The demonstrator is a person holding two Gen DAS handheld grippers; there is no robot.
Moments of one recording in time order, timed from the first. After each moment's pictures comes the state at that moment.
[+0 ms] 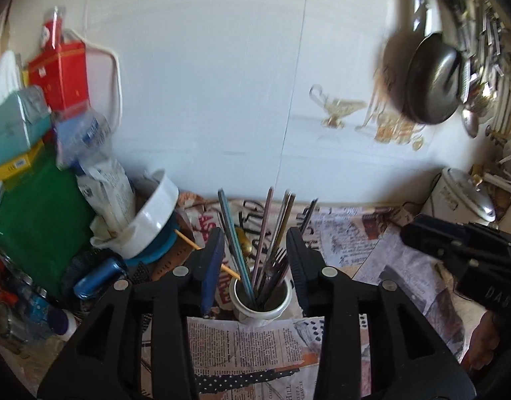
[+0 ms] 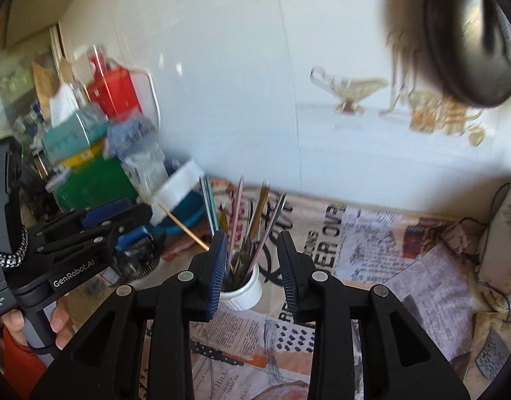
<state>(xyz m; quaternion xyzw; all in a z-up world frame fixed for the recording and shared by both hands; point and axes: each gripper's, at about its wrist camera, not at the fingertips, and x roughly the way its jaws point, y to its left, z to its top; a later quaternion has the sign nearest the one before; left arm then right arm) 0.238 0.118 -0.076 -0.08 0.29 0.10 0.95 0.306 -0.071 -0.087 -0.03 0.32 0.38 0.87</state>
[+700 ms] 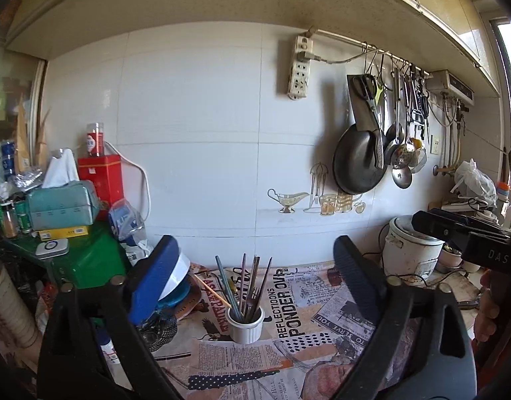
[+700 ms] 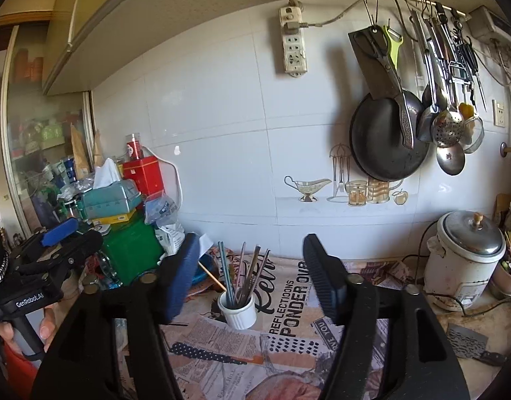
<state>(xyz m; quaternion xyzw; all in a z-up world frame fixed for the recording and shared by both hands) 0.055 0.051 0.016 -0.03 0.11 0.09 0.99 0.167 -0.173 -0.003 0.02 0.16 0.35 0.92</state>
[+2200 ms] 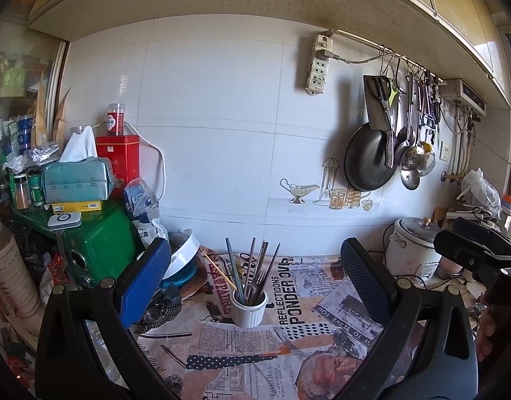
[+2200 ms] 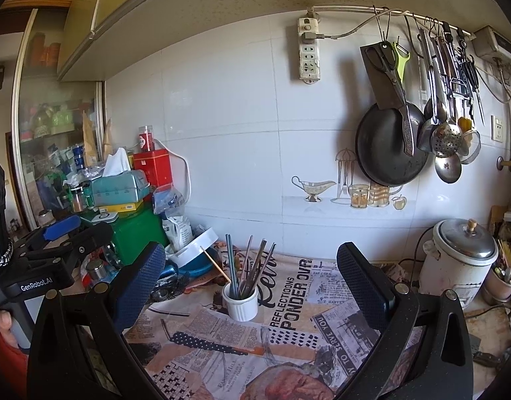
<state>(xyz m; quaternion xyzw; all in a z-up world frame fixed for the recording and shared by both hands) 0.030 0.054 0.001 -0.06 0.12 0.12 0.98 0.127 -0.174 -0.009 -0.01 0.14 0.34 0.93</state>
